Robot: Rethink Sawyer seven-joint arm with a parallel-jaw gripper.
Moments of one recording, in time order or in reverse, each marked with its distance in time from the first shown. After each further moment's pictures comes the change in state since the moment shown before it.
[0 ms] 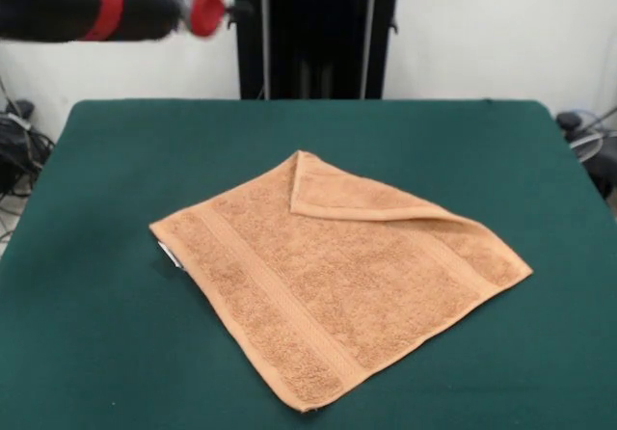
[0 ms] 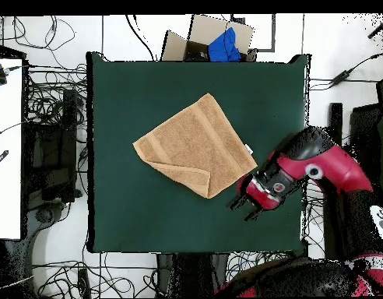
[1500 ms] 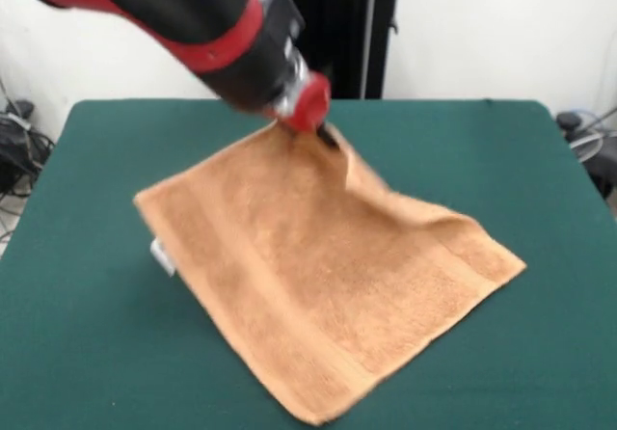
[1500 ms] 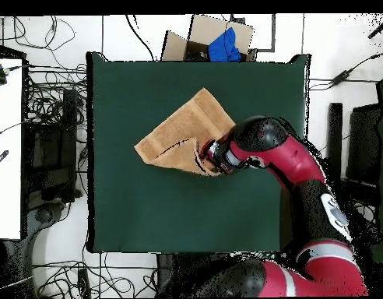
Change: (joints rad) arm 0.195 -0.060 -0.070 0.142 0.271 -0.561 -0.005
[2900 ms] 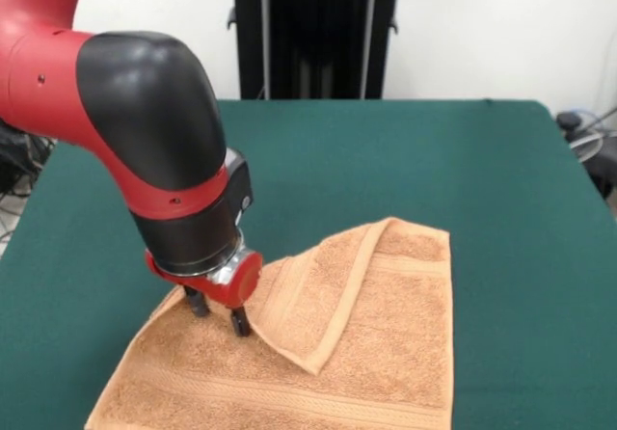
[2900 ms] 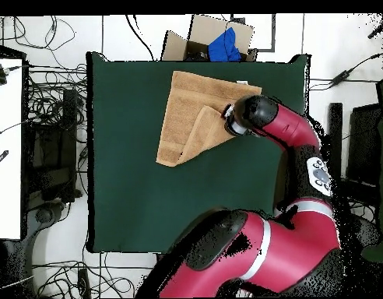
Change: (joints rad) arm 0.041 0.283 0.000 -0.438 -0.179 -0.375 0.000
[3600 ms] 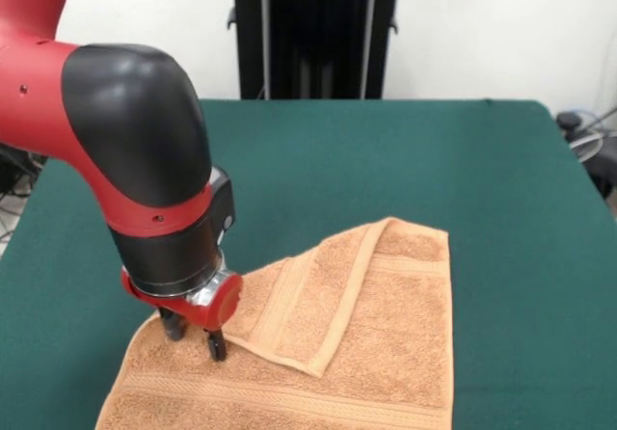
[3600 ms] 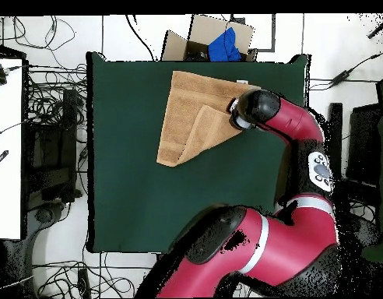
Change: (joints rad) arm 0.000 0.045 -0.002 -0.107 -0.051 0.000 0.000
